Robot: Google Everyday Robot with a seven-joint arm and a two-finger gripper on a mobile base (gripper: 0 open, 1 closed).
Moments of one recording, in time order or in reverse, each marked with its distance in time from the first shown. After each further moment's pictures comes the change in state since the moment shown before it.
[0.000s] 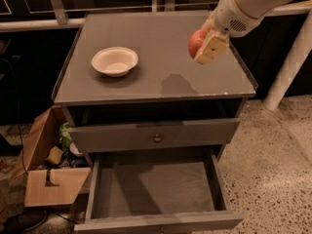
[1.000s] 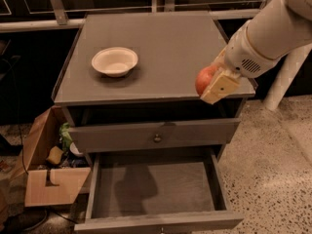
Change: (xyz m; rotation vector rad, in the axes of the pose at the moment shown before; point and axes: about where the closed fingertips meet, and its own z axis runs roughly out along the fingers) arm 0.036 0.098 -0.020 -0.086 0.060 0.132
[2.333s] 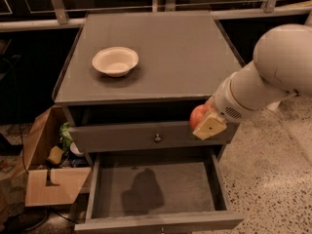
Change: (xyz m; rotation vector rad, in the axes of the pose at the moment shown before) arm 0.045 0.054 0.070 -0.026 0.041 0.129
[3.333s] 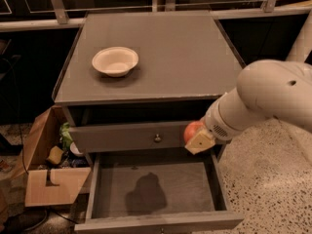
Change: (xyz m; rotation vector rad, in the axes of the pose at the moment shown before) arm 0.020 0.022 0.052 -0.031 0.017 0.115
